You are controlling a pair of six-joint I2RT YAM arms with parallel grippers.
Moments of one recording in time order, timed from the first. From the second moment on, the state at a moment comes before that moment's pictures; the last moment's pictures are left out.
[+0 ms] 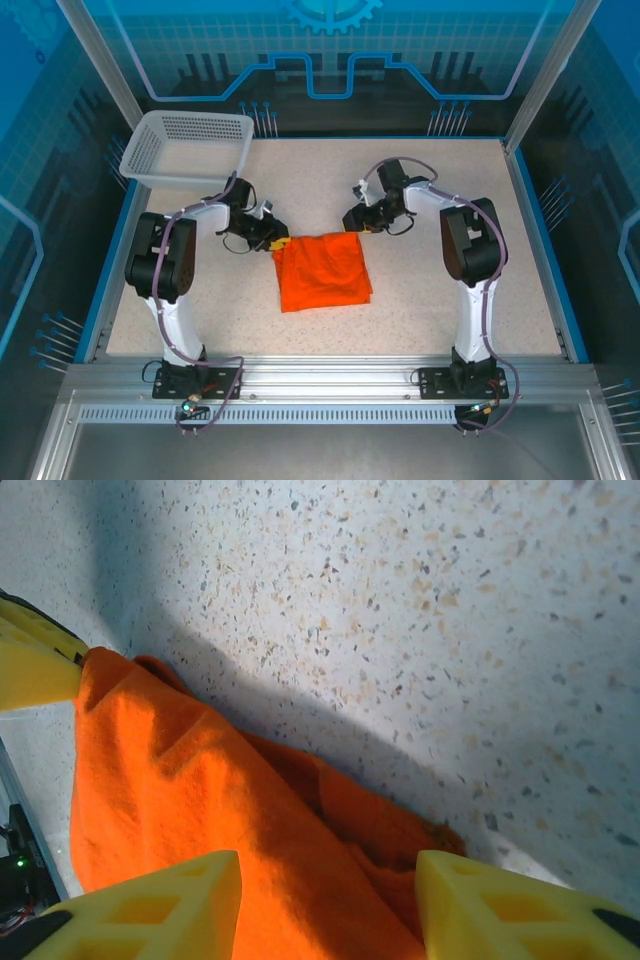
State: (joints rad) left arm -0.12 1.93 1.16 -0.47 0.76 -0.61; right arm 0.30 2.13 1.51 -0.64 -0.71 0.09
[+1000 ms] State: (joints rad) left arm -0.05 1.64 0.80 -0.28 0.56 -0.66; right arm 0.31 2.25 1.63 -0.73 -0.71 0.23
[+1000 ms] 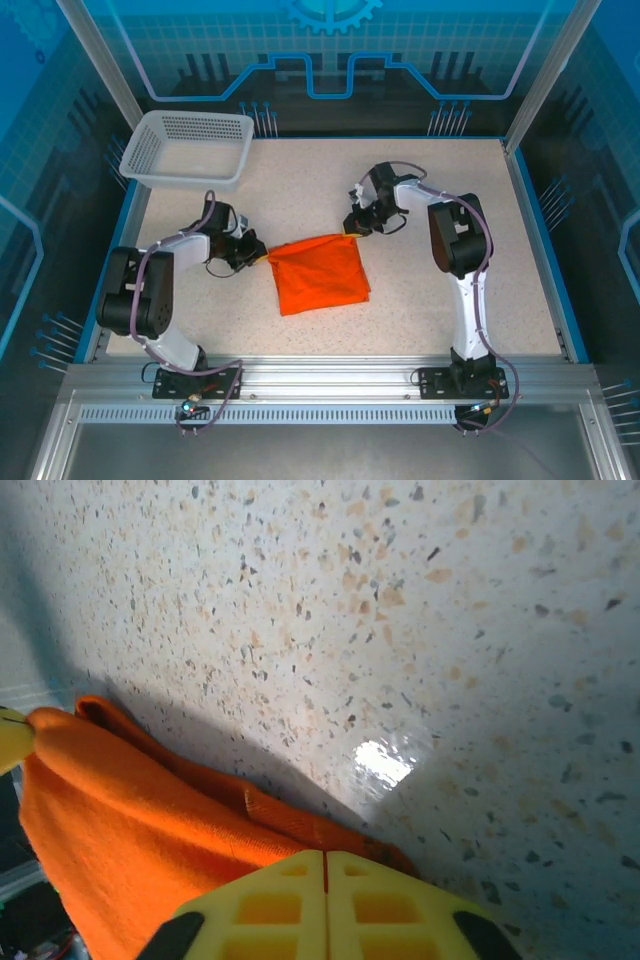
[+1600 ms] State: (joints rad) left arm -0.17 1.61 1.12 -0.51 0.49 -0.67; right arm 0.30 1.95 1.45 -0.65 -0.66 0.46
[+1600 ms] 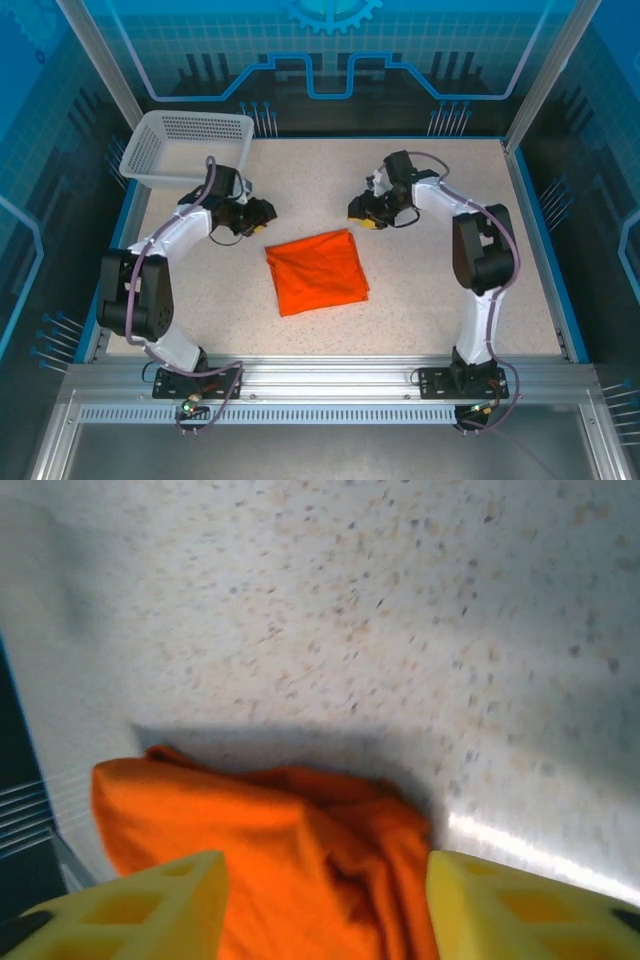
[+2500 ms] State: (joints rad) left arm -0.30 1.46 0.86 -0.77 0.24 -0.78; right arm 0.44 1.86 1.10 -0.49 -0.73 0.60
